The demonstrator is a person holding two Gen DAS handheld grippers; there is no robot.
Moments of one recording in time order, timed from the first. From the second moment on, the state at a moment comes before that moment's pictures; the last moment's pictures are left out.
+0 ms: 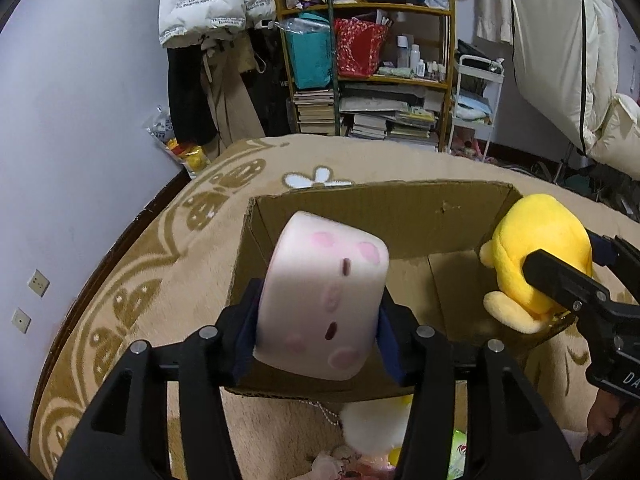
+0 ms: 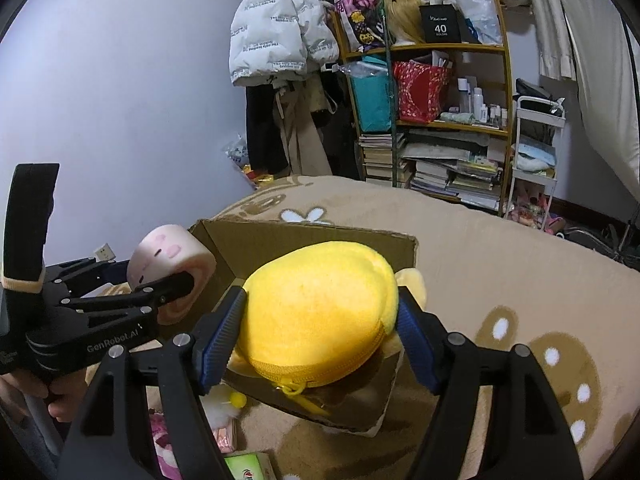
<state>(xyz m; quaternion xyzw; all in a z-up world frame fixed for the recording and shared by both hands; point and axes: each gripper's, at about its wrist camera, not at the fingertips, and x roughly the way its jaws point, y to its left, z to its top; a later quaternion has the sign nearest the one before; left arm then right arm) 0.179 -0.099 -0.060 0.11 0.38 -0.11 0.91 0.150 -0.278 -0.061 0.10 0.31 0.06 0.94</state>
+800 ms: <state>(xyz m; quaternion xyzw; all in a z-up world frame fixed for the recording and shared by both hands) 0.140 -0.061 -0.026 0.08 0.38 -0.07 0.92 0.110 -0.274 -0.038 0.13 0.31 0.05 0.94</state>
